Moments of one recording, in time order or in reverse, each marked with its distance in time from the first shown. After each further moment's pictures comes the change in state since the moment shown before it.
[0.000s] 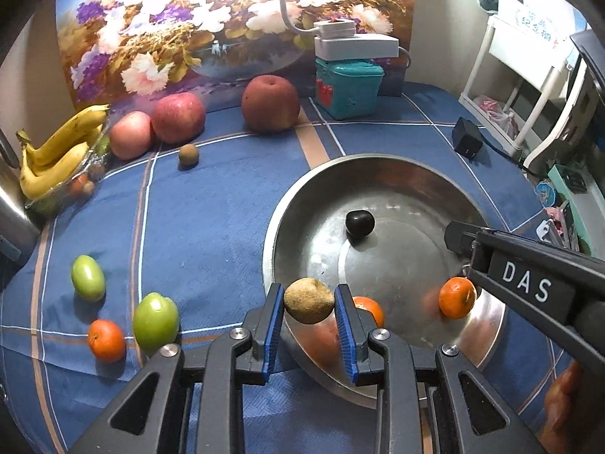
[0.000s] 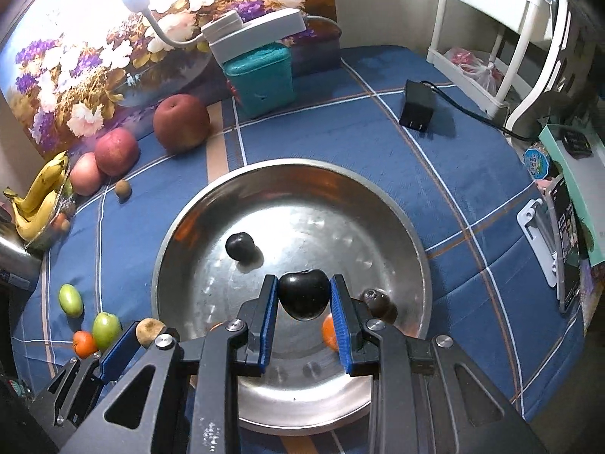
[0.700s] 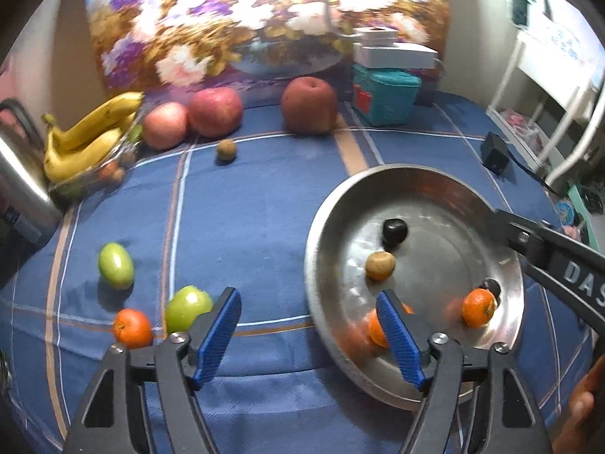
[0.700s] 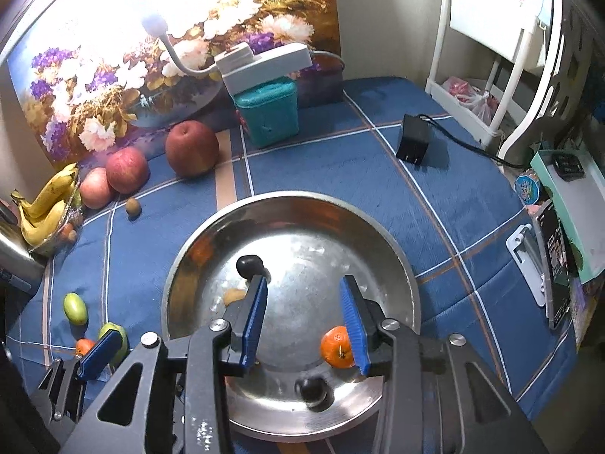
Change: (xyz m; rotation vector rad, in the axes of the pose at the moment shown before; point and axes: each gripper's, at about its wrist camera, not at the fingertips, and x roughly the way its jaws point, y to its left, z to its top) left arm -0.007 0.027 0.002 -0.096 0.009 0.078; right arm -0.021 0.004 0.005 -0.032 -0.102 -0.003
